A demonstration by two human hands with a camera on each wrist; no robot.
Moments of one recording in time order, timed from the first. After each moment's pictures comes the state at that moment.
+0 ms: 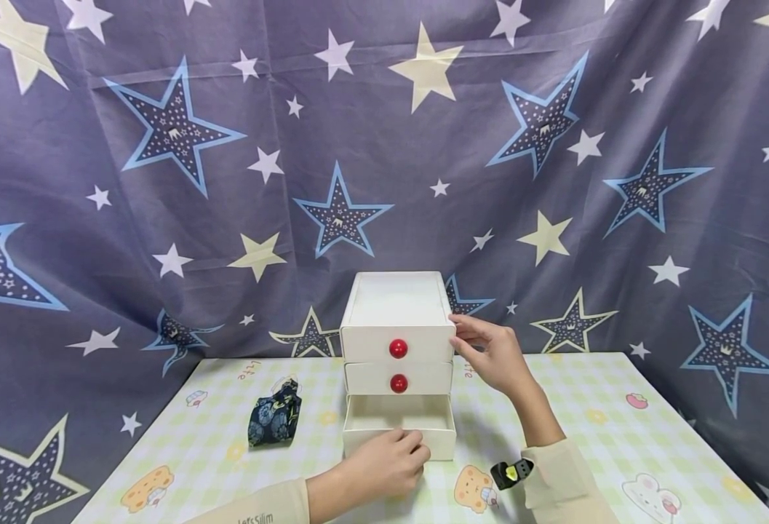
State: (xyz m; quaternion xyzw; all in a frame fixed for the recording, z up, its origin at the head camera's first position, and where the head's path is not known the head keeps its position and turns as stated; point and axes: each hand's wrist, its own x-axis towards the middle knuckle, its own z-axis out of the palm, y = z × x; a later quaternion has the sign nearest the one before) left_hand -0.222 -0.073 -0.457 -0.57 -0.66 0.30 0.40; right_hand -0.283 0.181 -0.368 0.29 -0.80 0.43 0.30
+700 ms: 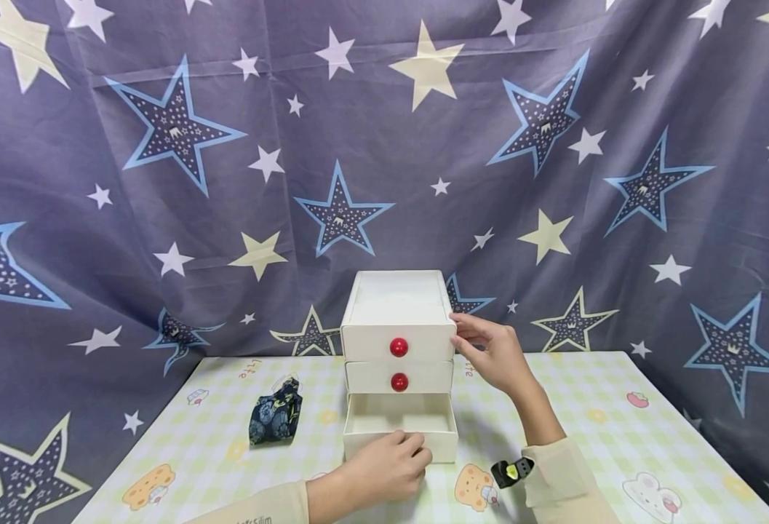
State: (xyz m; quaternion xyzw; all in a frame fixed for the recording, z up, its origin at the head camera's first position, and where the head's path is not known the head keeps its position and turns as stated) left_hand -0.213 -0.072 -0.455 -0.56 -0.66 0.30 0.40; right_hand -0.282 0.180 -0.367 0.28 -0.80 0.43 0.30
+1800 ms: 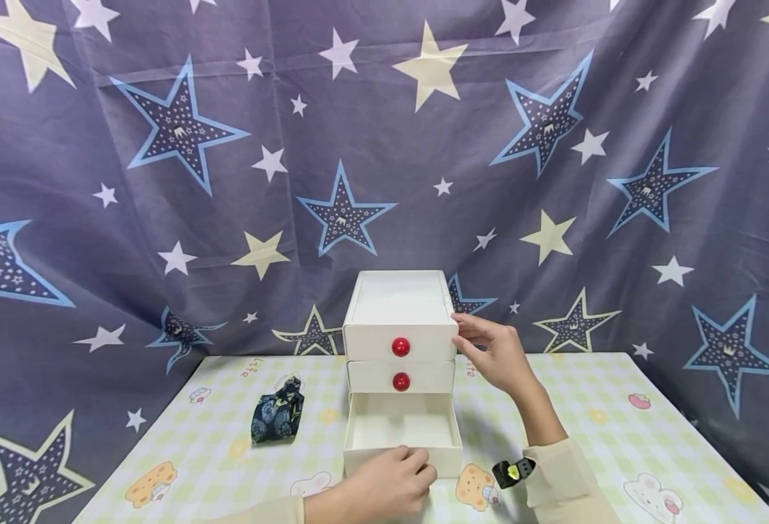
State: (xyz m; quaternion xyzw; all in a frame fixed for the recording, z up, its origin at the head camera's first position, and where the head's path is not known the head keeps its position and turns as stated) left_hand -0.188 -0.071 -0.451 -0.58 -0.66 0.30 0.36; right_hand -0.282 0.179 -0.366 0.29 -0.80 0.43 0.30
